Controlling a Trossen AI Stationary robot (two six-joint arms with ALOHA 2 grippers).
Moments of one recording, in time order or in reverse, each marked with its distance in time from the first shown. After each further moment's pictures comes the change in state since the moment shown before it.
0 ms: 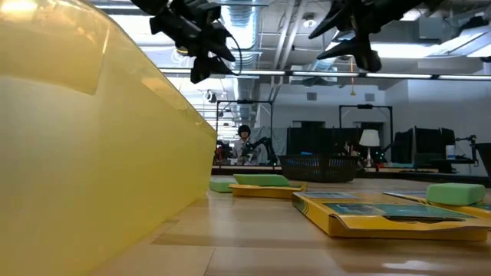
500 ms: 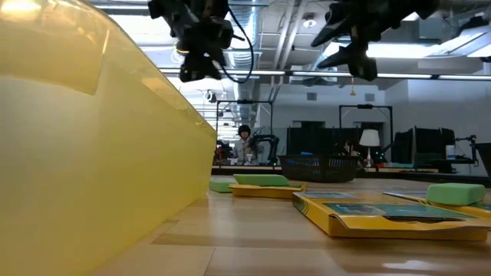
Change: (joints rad) left arm -0.247 0.011 0.000 -0.225 -0.165 -0.082; right arm -0.011 0.062 0.000 -0.032 -0.138 -0.141
